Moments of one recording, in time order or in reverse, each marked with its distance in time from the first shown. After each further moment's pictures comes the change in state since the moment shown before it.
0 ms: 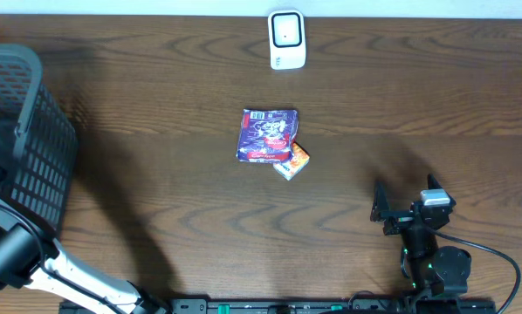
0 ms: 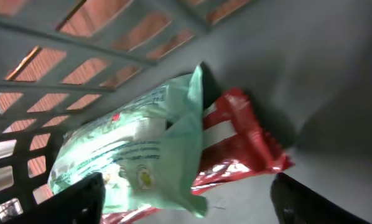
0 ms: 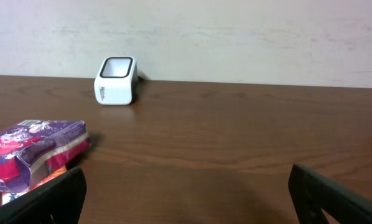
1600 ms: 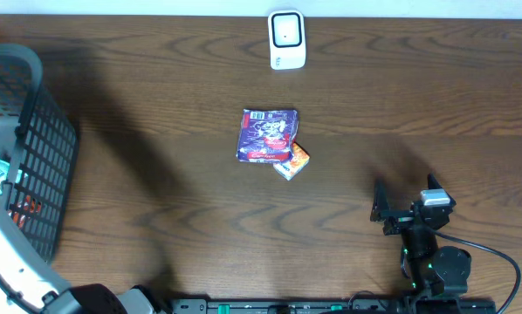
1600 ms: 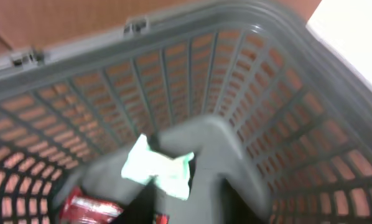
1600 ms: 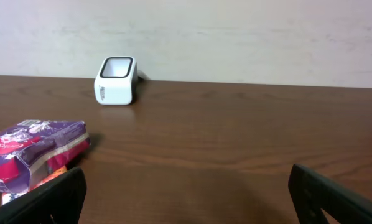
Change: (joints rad) left arm -0.172 -0.598 -0.015 0.065 0.134 -0.190; right arm 0.000 0.000 0.000 0.000 0.000 0.000
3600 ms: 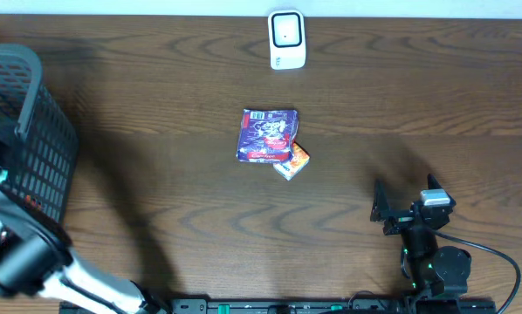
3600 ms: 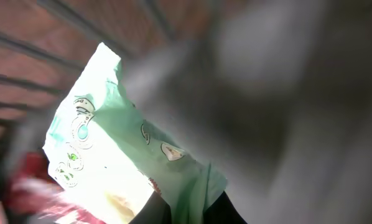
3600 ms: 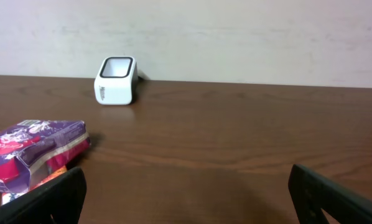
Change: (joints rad) left arm 0.079 0.453 -0.006 -0.017 -0.003 0.002; right arm 0.000 0.000 0.000 0.000 0.000 0.000
